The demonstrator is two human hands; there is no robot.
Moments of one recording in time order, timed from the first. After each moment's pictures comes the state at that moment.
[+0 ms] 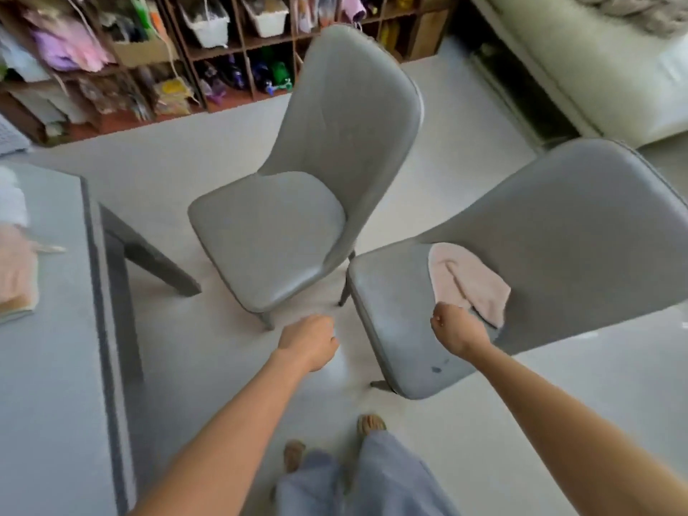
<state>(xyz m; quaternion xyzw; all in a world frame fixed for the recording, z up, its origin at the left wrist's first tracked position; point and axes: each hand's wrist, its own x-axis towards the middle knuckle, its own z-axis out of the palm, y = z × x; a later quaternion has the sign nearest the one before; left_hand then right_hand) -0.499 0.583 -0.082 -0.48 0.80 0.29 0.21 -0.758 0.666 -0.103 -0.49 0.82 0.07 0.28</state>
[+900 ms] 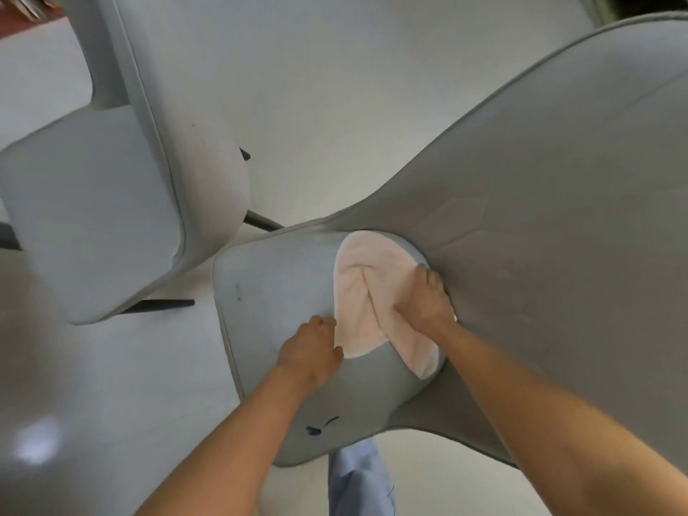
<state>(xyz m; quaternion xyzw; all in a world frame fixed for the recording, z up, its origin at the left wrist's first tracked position) -0.935 0.621 -0.261 -0.47 0.73 0.39 0.30 -1.136 0.656 -0.347 -0.39 0.84 0.08 0.37</state>
